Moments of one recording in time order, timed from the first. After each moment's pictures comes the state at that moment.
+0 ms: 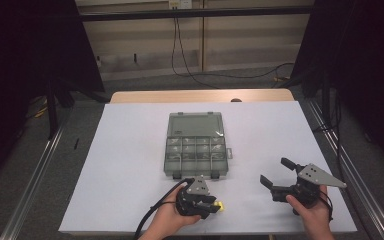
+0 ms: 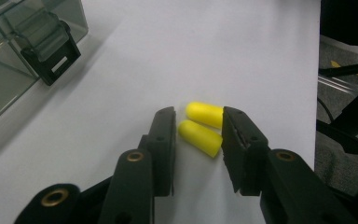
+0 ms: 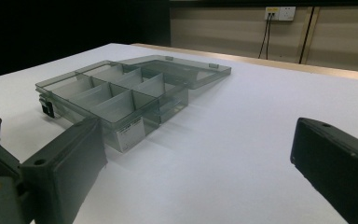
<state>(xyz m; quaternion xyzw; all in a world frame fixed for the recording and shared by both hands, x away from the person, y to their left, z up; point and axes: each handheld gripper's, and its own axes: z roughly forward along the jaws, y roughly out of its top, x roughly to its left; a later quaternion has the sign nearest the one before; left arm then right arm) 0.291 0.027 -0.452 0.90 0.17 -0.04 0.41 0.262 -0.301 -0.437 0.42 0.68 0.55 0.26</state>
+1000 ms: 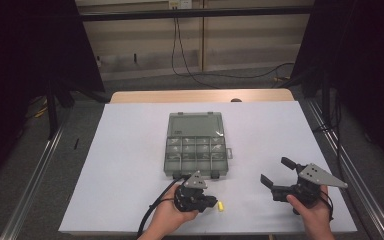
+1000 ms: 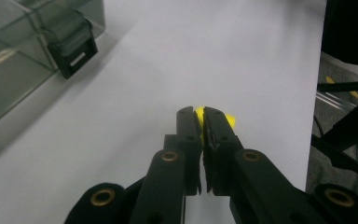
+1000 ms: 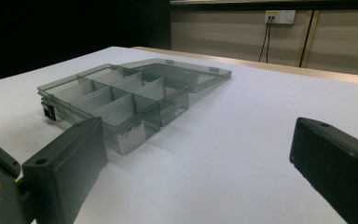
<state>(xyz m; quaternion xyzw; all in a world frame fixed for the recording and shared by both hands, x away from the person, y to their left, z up) 0.299 0.032 -0.445 0.88 0.22 -0.05 0.41 0.262 -0.302 -0.436 0.41 0.68 0.55 0.26</state>
